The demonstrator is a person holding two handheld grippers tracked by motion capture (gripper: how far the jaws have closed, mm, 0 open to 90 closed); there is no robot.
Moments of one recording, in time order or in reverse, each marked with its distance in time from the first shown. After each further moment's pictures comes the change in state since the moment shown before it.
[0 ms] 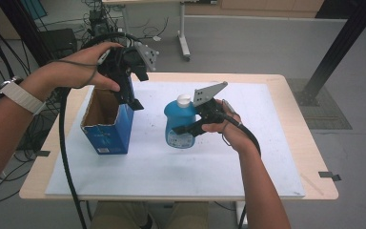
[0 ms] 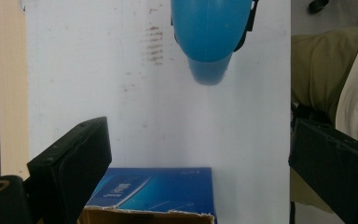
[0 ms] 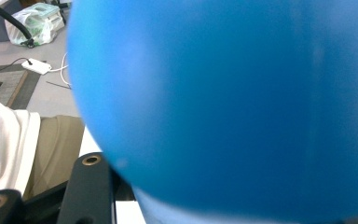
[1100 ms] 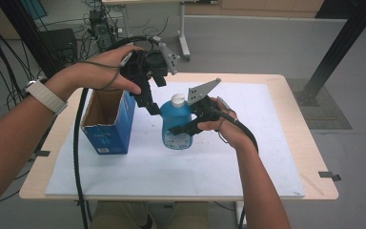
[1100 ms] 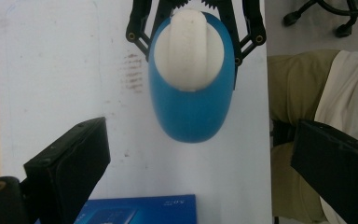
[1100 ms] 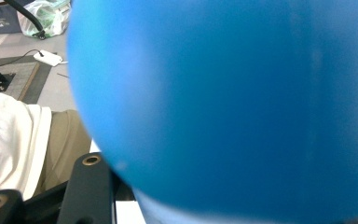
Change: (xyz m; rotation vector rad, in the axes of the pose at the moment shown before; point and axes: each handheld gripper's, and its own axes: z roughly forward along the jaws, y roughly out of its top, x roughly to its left) left arm 0.000 0.043 0.015 -0.010 -0.079 0.018; right arm 0.001 0.011 0.006 0.037 0.041 -0.006
